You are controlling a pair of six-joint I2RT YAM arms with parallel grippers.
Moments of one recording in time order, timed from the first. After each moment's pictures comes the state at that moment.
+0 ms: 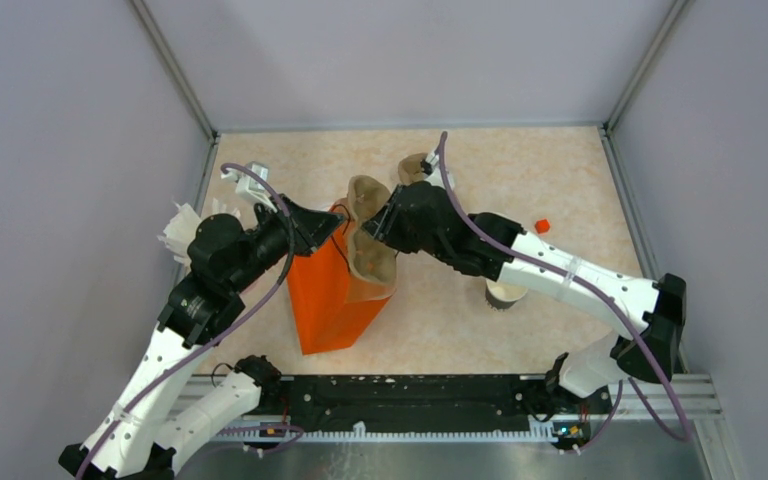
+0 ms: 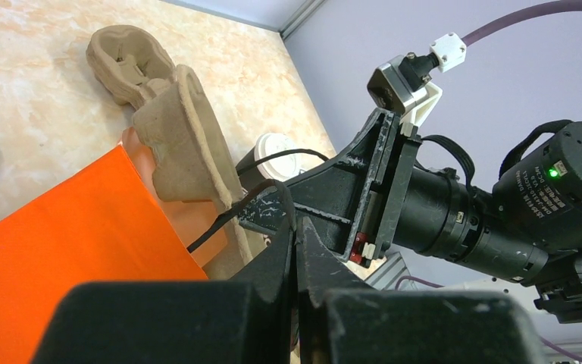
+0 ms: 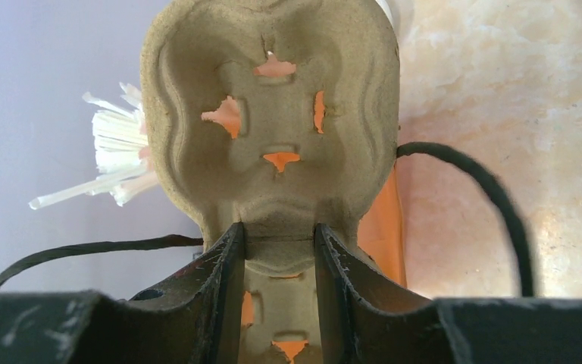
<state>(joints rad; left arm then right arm) -0.52 0.72 1.01 -0.34 0.18 -0.75 1.06 1.46 1.45 -0.52 0.36 1.14</state>
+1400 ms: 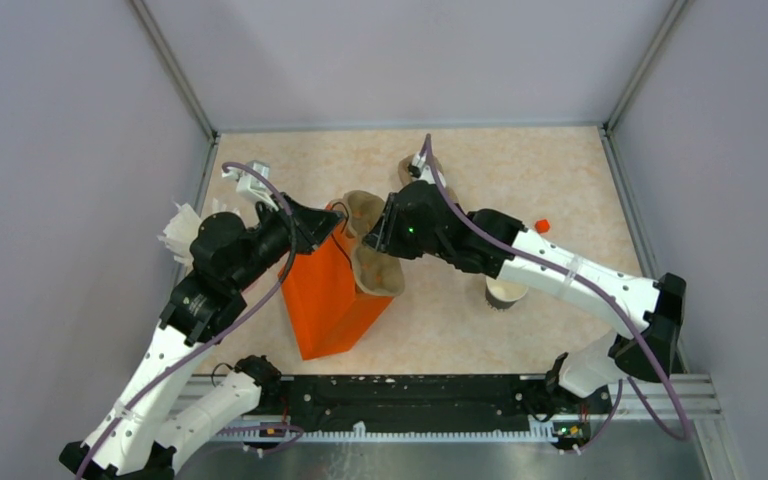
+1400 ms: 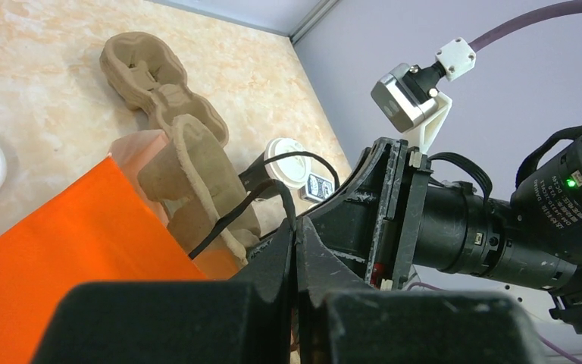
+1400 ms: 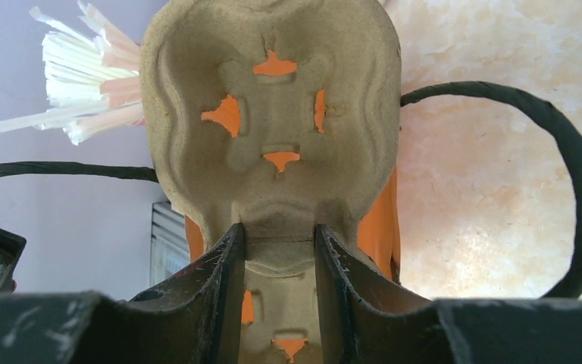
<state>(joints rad) -0.52 0.73 1.01 -0.33 0.16 -0.73 1.06 1.47 1.49 -0.65 0.26 1.02</state>
